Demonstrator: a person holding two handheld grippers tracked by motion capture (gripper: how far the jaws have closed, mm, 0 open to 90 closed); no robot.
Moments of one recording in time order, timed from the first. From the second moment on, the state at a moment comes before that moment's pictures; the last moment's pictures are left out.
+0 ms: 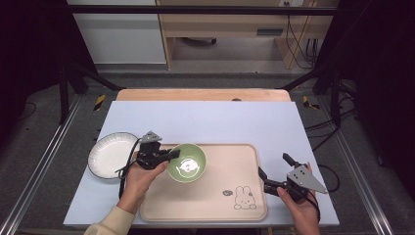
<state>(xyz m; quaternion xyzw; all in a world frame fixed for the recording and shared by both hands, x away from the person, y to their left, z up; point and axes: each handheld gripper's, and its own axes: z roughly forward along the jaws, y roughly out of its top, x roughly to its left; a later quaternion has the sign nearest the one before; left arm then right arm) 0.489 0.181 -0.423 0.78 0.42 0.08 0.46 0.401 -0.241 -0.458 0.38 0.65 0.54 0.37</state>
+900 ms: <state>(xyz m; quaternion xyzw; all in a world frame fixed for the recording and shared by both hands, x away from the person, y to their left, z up) 0.487 0.164 -0.435 0.79 0.41 0.04 0.46 0.402 -0.240 -0.459 0.38 0.66 0.54 0.36</state>
